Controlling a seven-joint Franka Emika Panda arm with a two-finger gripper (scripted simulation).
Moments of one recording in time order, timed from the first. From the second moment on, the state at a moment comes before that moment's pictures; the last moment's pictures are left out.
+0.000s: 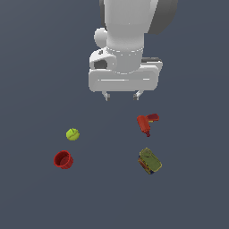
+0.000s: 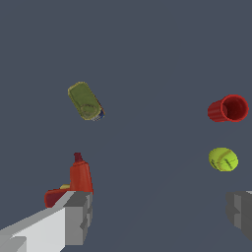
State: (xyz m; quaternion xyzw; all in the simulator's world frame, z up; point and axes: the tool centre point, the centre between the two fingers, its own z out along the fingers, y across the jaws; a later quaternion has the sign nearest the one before) arm 0.013 0.026 0.333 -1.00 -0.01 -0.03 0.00
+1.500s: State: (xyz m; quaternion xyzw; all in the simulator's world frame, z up) arm 0.126 0.132 0.160 -0.97 -0.24 0.00 0.00
